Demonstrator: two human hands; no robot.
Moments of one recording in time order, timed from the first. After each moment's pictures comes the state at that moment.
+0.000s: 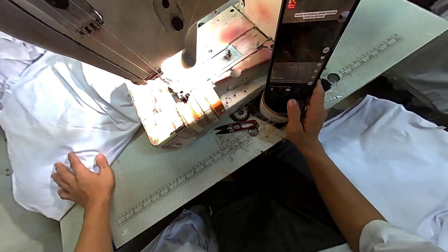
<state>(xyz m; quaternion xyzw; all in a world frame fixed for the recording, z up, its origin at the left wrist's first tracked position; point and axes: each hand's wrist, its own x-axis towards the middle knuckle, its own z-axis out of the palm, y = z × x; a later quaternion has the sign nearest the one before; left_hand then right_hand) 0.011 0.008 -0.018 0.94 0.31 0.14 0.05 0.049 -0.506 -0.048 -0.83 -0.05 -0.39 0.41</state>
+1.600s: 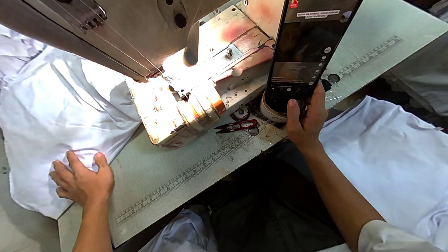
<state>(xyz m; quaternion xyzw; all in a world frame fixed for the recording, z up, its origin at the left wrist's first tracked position) 0.011 0.012 -0.021 0.94 0.32 0.14 0.04 0.050 -0.506 -0.050 -0.83 -0.05 -0.39 0.41</state>
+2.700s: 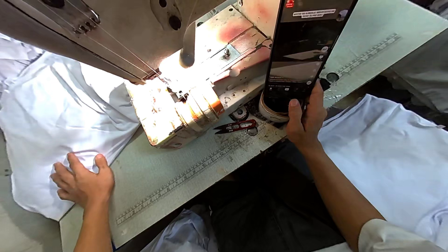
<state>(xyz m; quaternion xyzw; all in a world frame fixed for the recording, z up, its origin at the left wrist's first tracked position) 0.012 0.009 -0.019 0.94 0.32 0.14 0.04 0.050 -0.506 -0.049 -0.82 -0.05 -0.39 0.41</state>
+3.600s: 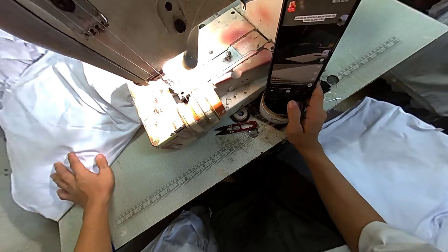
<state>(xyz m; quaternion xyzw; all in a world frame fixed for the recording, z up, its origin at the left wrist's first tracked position) 0.012 0.008 -0.018 0.94 0.32 0.14 0.05 0.049 -0.506 -0.049 -0.83 -0.04 -0.38 0.40</state>
